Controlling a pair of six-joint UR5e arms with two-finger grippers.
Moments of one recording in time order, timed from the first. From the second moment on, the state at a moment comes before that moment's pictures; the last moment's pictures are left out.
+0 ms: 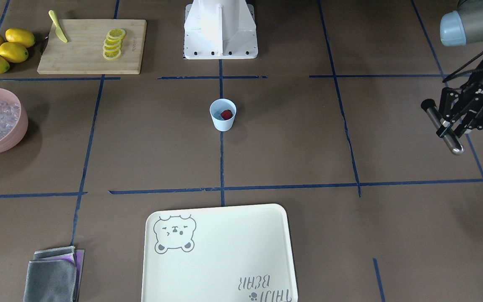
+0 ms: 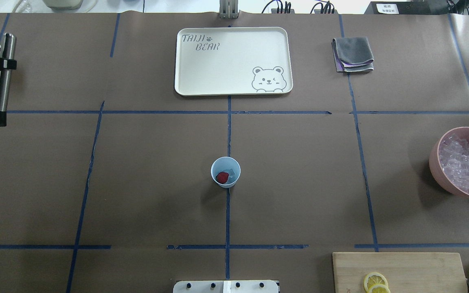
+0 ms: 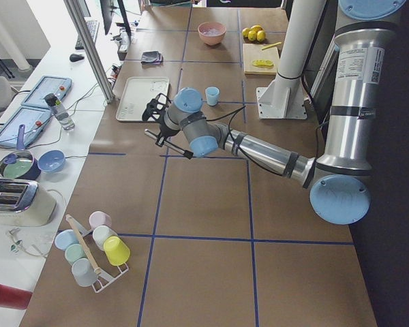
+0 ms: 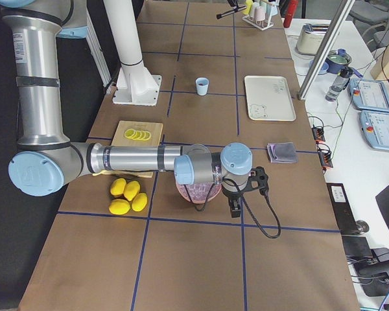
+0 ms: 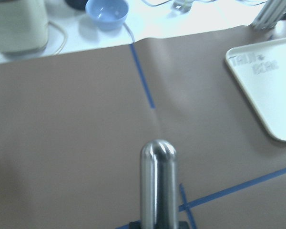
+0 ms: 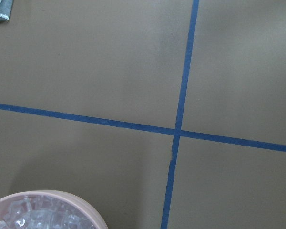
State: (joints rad) left arm -1.18 -1.65 -1.90 -2.34 -2.15 -0.67; right arm 1.57 -1.55 1.60 -1.48 2.41 -0.03
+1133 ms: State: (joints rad) left arm -0.67 -1.62 -1.93 -3.04 -1.29 -0.69; right arm 1.57 -1.55 1.62 -1.48 2.42 0.03
